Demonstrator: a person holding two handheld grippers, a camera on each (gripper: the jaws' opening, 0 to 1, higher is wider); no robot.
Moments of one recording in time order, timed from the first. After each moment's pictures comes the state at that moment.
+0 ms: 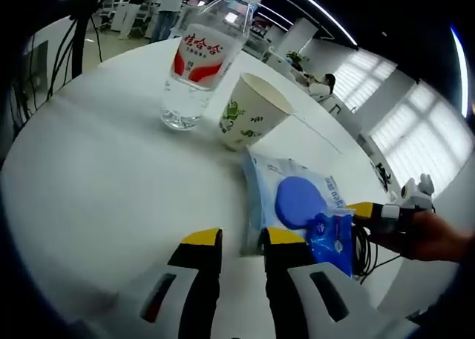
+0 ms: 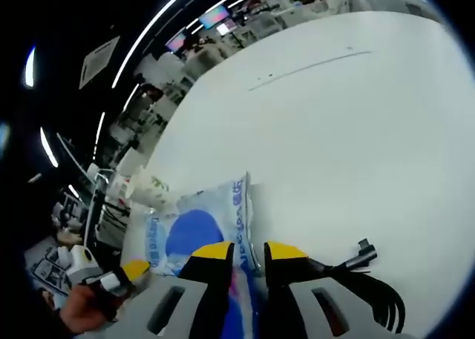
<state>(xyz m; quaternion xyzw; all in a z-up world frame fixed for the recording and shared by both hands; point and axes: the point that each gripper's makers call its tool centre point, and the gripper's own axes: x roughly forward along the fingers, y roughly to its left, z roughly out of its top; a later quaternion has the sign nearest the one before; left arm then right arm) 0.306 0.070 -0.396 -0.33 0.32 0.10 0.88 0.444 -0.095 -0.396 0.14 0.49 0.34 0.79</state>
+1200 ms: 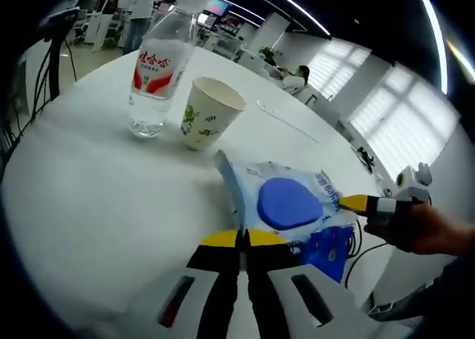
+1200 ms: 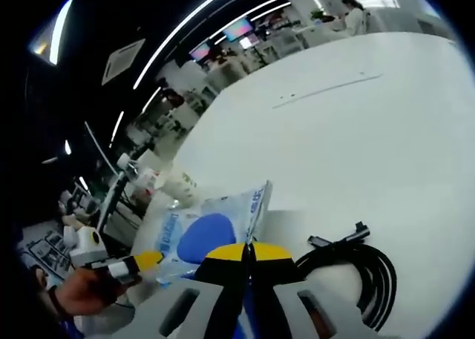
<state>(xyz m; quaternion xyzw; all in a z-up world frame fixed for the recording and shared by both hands) 0.307 0.039 -0.374 -0.29 0.31 0.03 0.90 0.423 -0.112 -0.360 0.14 0.43 0.39 0.80</state>
